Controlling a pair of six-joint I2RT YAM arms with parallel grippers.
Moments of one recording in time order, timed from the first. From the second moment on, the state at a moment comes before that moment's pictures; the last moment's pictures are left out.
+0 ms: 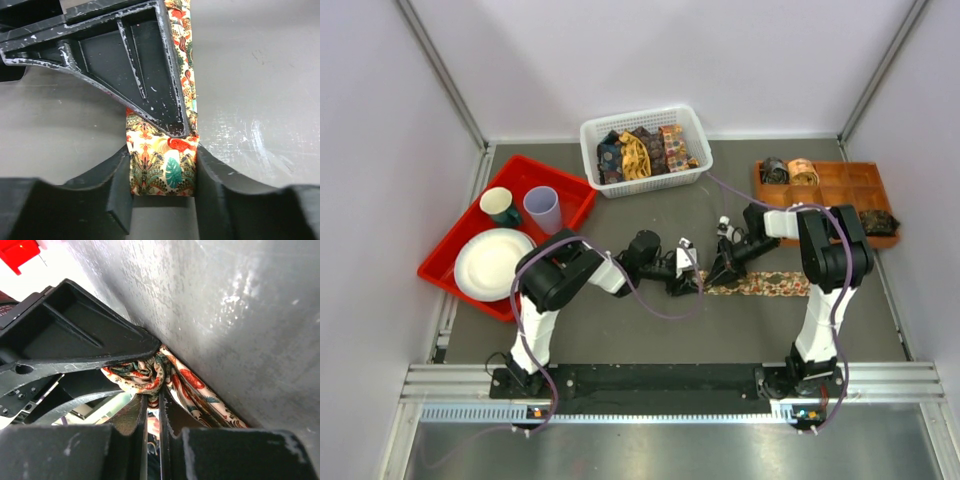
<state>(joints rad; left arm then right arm) -0.78 2.06 0.84 0.84 0.78 0.28 0.18 1.97 1.04 -0.68 -0.92 0.19</state>
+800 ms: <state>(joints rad) -0.86 1.95 1.03 0.22 0.58 0.48 0.15 1.82 1.02 -0.66 -0.85 0.14</state>
